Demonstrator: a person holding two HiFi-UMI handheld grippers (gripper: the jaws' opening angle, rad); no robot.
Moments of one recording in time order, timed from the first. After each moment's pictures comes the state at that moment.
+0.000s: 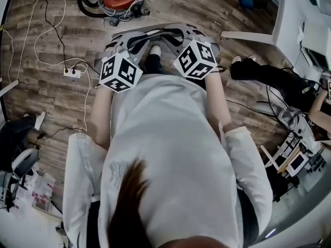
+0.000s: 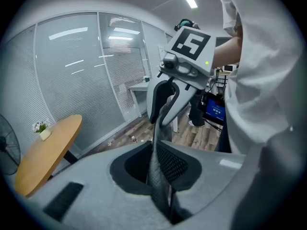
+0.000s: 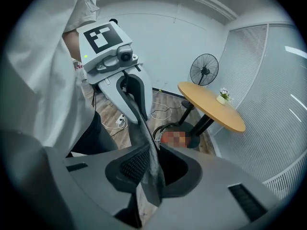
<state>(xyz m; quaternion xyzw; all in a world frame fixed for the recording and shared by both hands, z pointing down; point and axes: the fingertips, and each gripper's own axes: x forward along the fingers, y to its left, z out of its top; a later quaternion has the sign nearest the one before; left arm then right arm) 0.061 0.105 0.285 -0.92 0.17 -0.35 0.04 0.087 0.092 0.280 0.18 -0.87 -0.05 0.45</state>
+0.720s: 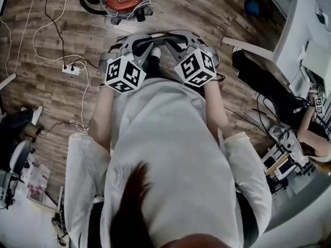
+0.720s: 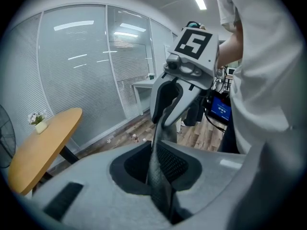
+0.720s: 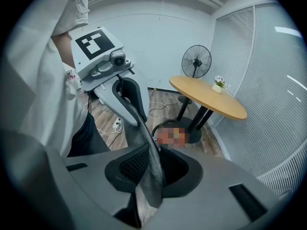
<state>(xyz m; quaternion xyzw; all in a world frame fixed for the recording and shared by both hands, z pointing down) 0.062 0.040 0.308 -0.92 0.17 -0.35 0.01 0.089 0.029 0.303 0.20 -0.88 0.01 0.44</state>
